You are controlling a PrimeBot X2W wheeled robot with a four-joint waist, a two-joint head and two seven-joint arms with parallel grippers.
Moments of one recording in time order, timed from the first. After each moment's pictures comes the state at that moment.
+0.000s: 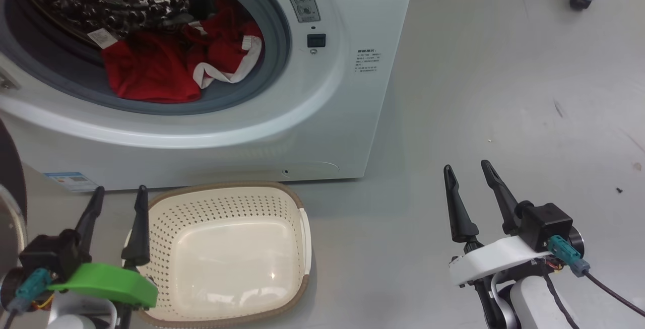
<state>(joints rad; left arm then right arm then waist) -0.03 0.20 -0.13 0.08 -0.47 -0.03 -0.15 -0.09 -0.06 0.26 0.18 0.33 0.08 -0.25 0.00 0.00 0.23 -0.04</state>
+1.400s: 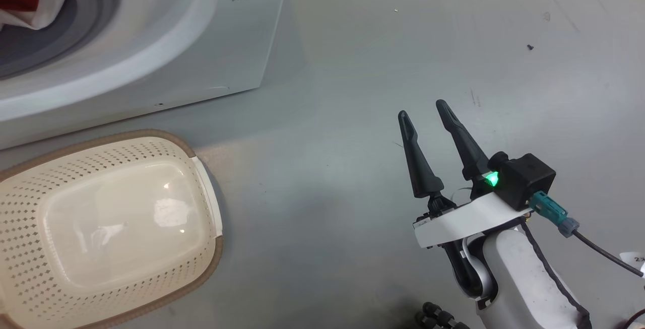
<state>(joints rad) -0.68 0.50 -0.06 0.41 -0.27 0.08 0.28 -0.26 -0.05 0.40 0.10 0.43 0.03 -0.25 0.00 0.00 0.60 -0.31</state>
